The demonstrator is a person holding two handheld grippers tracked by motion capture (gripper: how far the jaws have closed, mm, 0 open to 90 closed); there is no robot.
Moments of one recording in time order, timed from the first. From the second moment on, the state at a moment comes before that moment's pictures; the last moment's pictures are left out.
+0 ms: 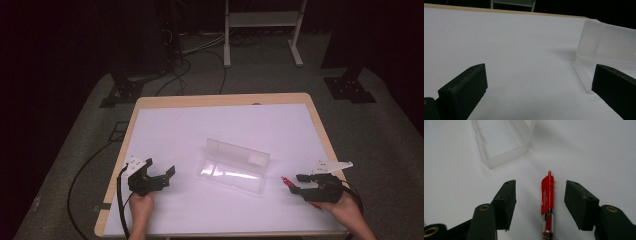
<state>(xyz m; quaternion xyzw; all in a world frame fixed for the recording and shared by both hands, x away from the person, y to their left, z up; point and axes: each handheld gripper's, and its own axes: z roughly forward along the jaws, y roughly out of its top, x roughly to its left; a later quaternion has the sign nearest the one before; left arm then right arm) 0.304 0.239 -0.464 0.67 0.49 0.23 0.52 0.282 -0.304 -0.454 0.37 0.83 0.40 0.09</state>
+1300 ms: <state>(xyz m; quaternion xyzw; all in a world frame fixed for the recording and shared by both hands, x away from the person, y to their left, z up) 0.304 0.239 -0.464 0.67 0.49 0.22 0.52 0.262 -0.325 -0.473 0.39 0.84 0.38 0.11</state>
